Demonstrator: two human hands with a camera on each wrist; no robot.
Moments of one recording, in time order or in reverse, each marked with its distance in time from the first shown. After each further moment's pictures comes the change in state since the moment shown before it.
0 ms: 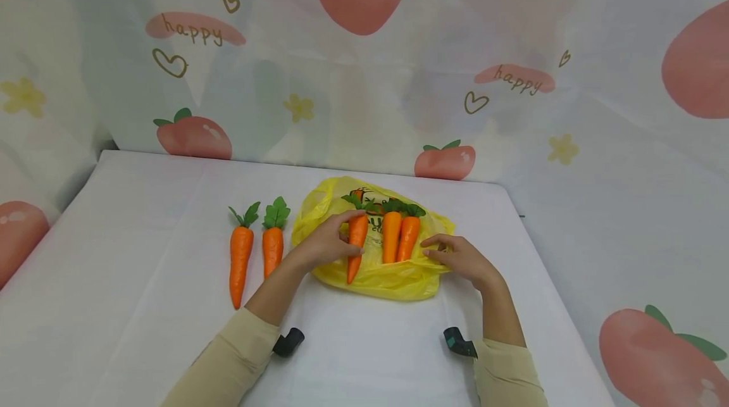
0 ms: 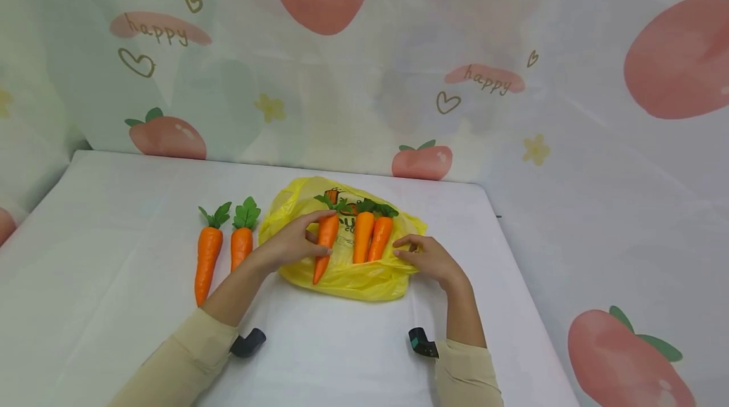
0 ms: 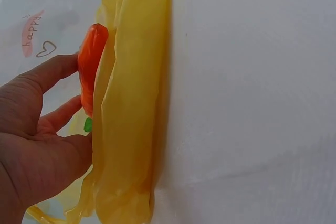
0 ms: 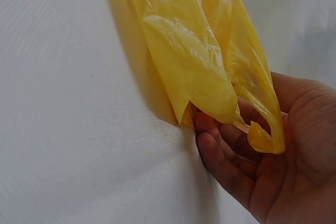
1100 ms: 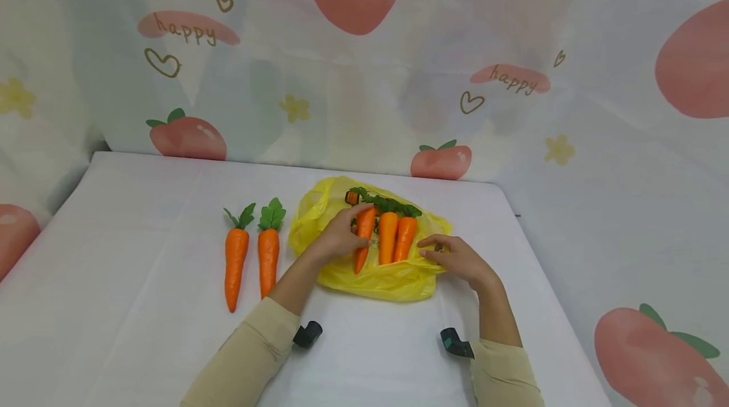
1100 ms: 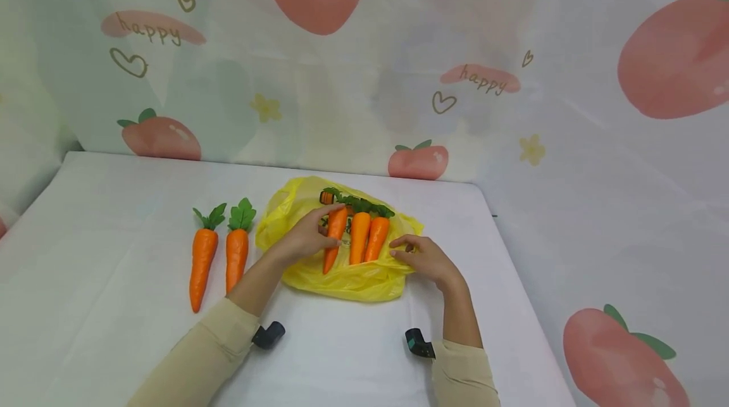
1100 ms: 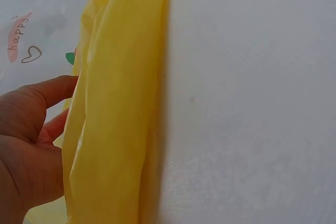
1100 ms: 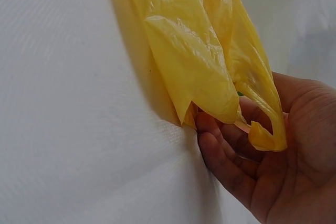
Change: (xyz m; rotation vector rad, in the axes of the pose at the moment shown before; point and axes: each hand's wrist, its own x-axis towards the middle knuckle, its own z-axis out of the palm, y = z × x) left_hand 0.031 0.004 0.023 -0.051 0.066 -0.022; right_hand -0.001 -0.002 0.000 -0.006 0.008 -0.012
